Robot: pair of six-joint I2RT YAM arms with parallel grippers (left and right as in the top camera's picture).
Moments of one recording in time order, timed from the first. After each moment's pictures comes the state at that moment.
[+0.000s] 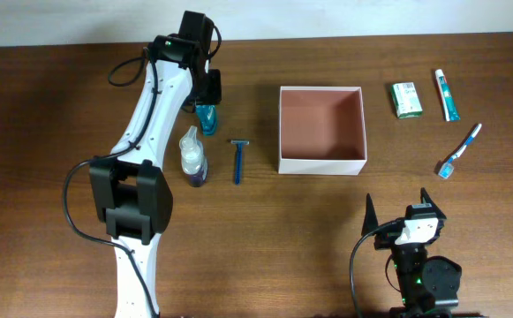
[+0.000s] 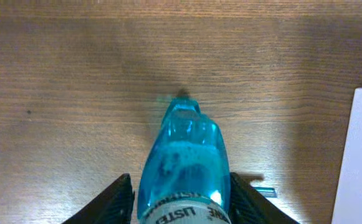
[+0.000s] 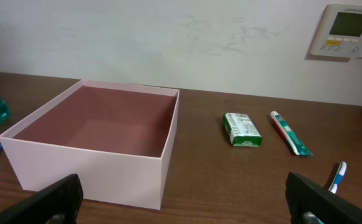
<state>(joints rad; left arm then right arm) -0.25 2.32 2.25 -1.18 -0.06 -0.23 0.02 0.01 0.01 -0.07 -0.02 -0.08</state>
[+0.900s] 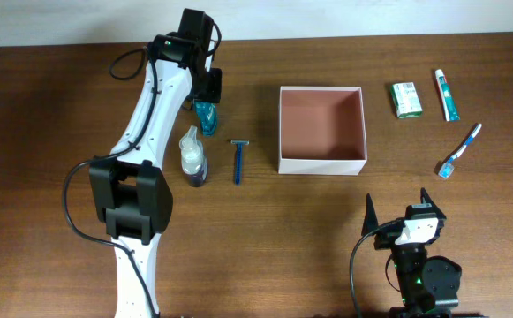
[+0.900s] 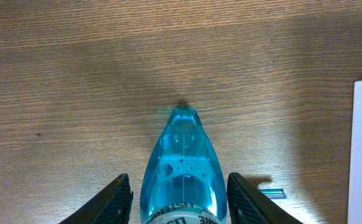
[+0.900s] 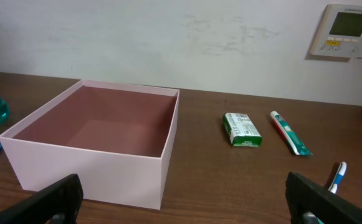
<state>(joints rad) -0.25 2.32 2.25 -1.16 -0.06 -0.13 0.02 0.01 0.01 -0.07 -0.02 -0.08</state>
